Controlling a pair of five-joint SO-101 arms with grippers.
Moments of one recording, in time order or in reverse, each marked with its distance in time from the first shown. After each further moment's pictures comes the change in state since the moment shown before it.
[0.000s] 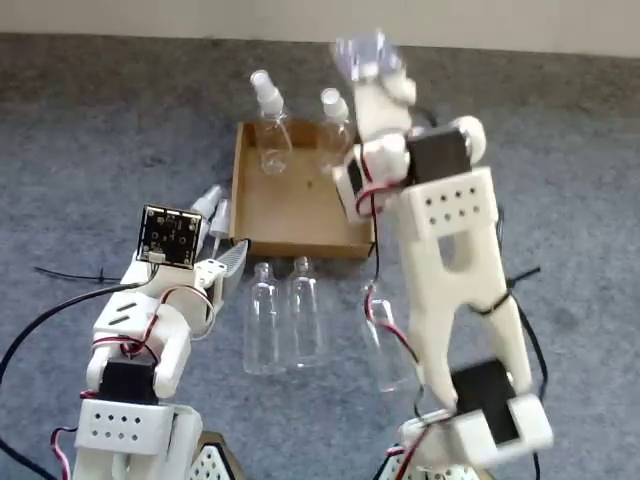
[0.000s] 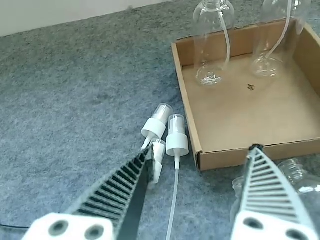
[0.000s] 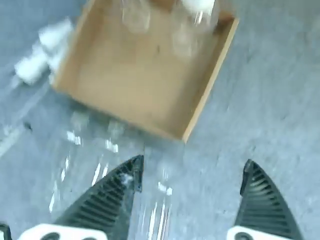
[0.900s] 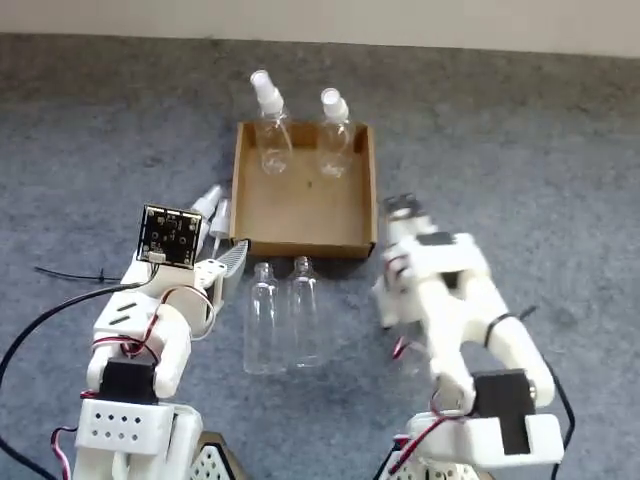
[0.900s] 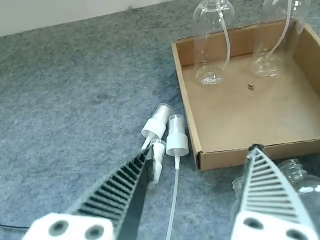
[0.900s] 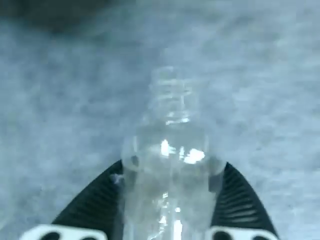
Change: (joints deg) left arm 0.0 0.0 0.1 0.0 0.0; right arm 11.4 -4.0 66.7 -38.7 0.3
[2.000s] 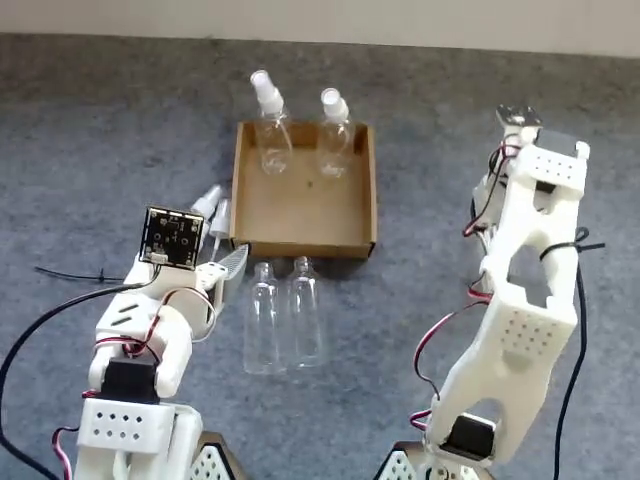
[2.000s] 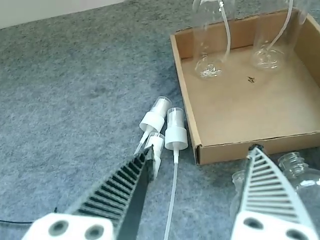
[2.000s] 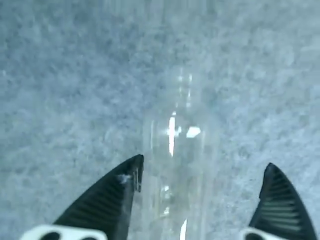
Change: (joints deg) left arm 0.0 0.0 1.2 0.0 0.0; right arm 23.9 42.6 -72.9 25.1 12.2
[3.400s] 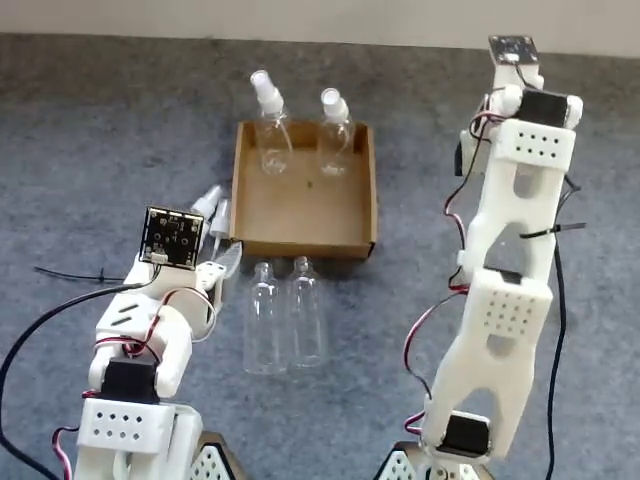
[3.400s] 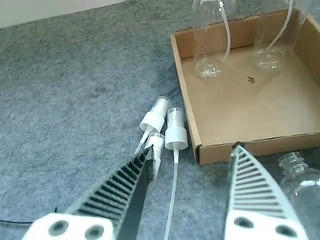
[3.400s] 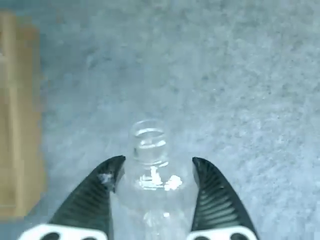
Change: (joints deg) left arm 0.0 0.0 0.0 0.0 0.0; right arm -6.6 7.6 -37.2 14.5 -4.8
